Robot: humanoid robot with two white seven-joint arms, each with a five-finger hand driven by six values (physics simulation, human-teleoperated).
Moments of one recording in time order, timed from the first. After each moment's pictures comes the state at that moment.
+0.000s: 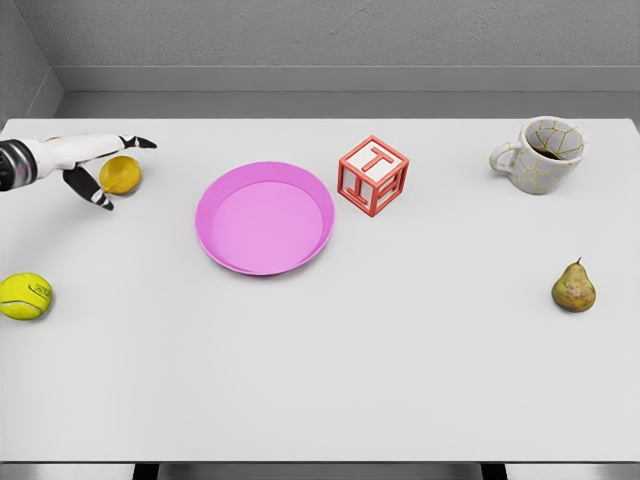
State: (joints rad) left arm -0.88 0.57 -0.55 -0.70 -0.48 -0.49 -0.57; right arm 0.02 0.00 -0.03 0.06 0.15 -0.27 -0.03
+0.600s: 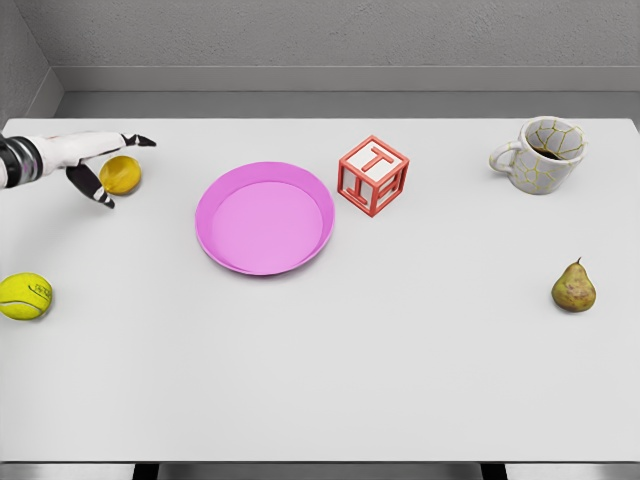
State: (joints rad) left arm -0.90 0.54 -0.55 -0.66 -0.51 -0.45 -0.57; right arm 0.02 0.00 -0.03 0.06 0.15 -0.27 -0.03
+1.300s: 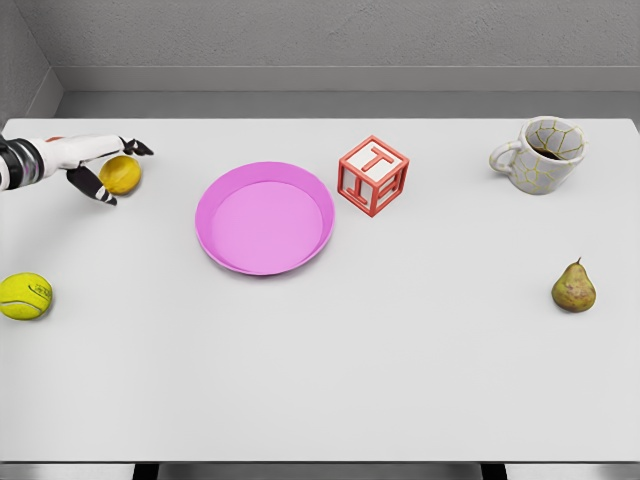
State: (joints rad) left arm -0.91 0.53 -0.55 -0.63 -0.52 -0.44 -0.57; right arm 0.02 0.00 -0.03 0.06 0.15 -0.27 -0.03
